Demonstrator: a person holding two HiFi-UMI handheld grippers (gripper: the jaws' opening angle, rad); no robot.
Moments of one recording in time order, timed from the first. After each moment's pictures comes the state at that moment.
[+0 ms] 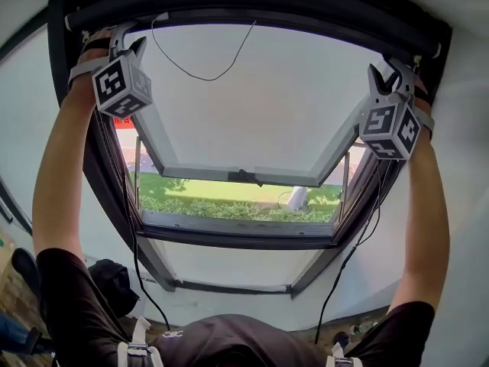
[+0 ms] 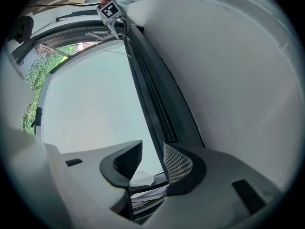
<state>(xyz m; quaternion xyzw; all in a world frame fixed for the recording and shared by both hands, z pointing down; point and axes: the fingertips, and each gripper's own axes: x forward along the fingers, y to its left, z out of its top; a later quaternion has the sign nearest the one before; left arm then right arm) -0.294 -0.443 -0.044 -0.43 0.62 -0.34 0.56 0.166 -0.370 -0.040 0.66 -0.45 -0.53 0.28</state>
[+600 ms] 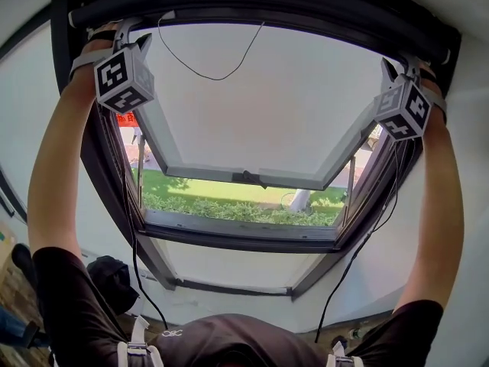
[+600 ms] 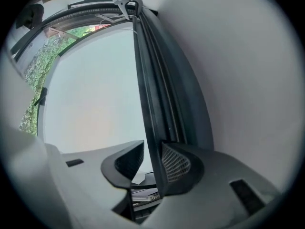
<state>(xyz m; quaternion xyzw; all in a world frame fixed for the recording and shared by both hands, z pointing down) -0.295 -0.449 -0.044 -0.44 0.61 -0.37 0.55 0.193 -0.415 -0.061 0.64 -0.42 -0.52 0.37</state>
